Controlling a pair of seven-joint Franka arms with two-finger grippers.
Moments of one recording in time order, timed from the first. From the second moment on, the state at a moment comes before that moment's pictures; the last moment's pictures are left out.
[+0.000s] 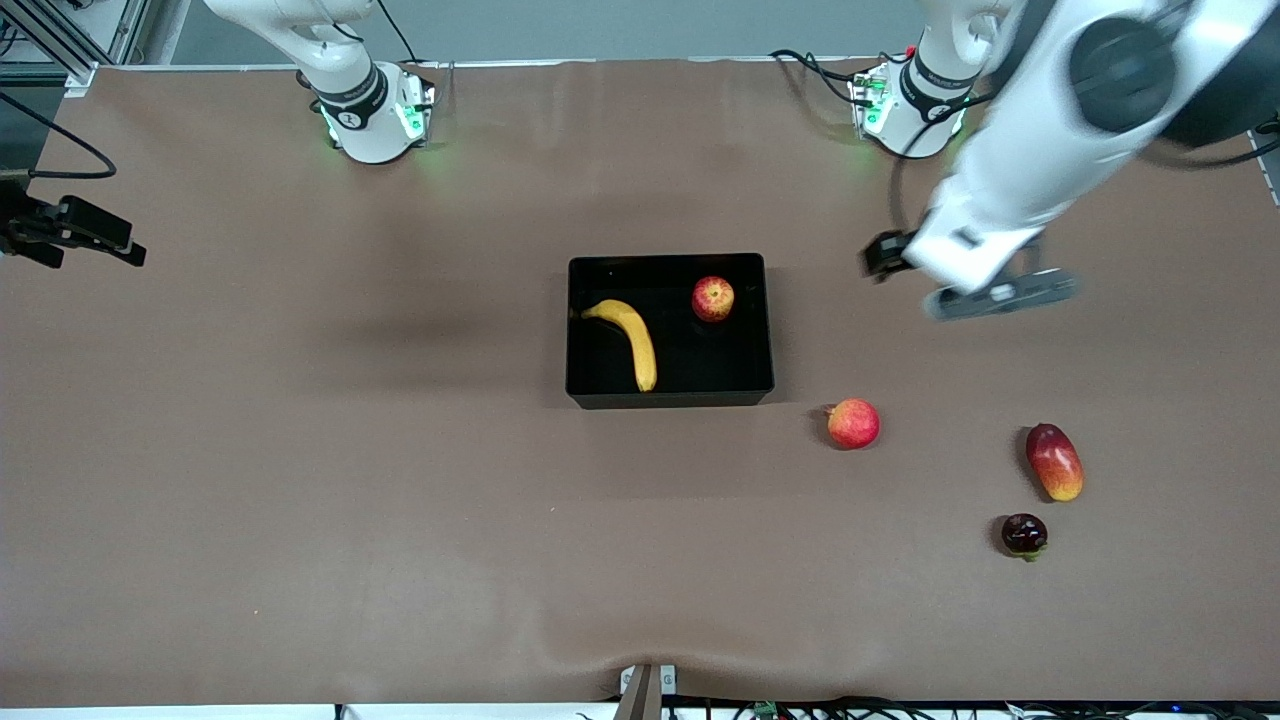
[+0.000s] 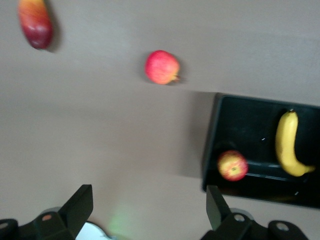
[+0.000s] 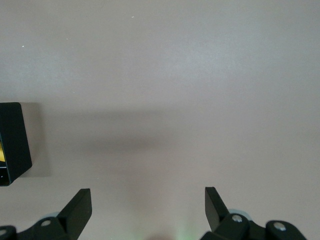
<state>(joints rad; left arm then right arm) -0.22 0.19 -0.27 -1.55 0.02 1.58 -0.65 -0.01 -0.03 -0.10 -1.61 0.05 1.51 -0.09</state>
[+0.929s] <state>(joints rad) -0.53 0.49 -0.28 -1.77 0.03 2.06 -1.40 -0.01 -0.03 -0.10 -1.61 0.05 1.52 -0.09</state>
